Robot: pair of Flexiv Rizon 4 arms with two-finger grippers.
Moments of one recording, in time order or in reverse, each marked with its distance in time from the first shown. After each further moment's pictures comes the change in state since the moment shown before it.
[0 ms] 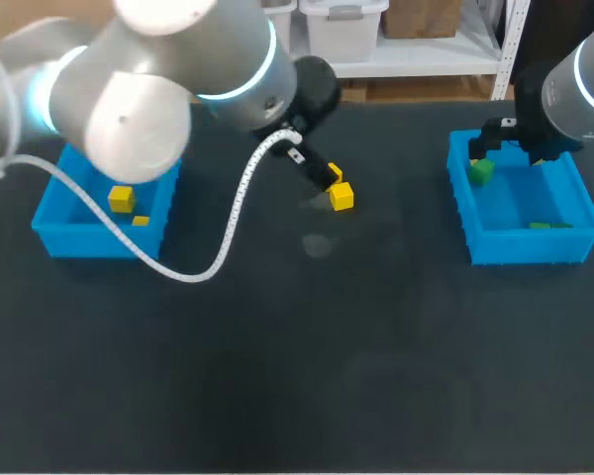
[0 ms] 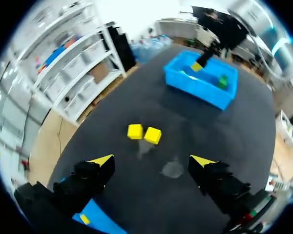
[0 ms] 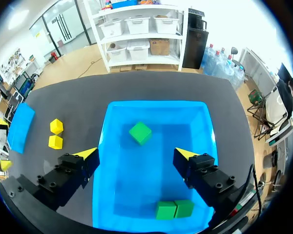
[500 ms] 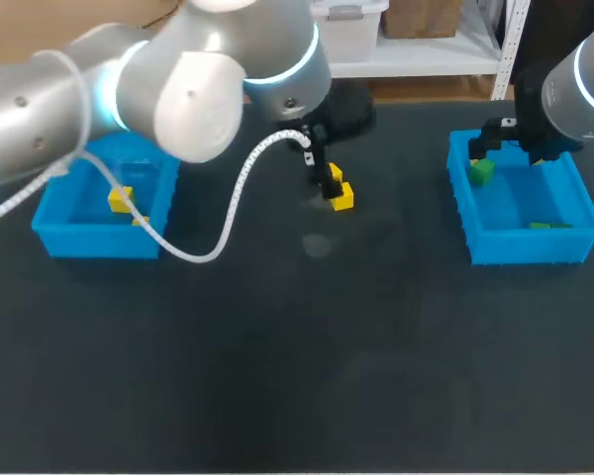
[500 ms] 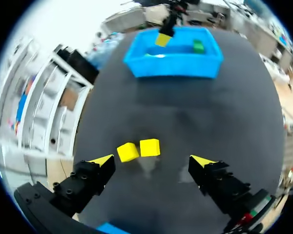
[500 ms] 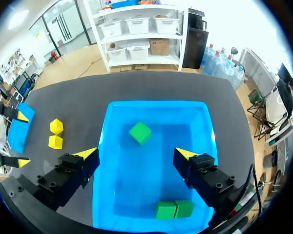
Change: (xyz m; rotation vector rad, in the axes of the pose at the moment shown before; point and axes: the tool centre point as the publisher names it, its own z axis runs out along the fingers) left arm -0.017 0.007 0.062 0.102 0.080 0.478; right arm 0.000 0.000 0.000 0.000 0.000 0.000
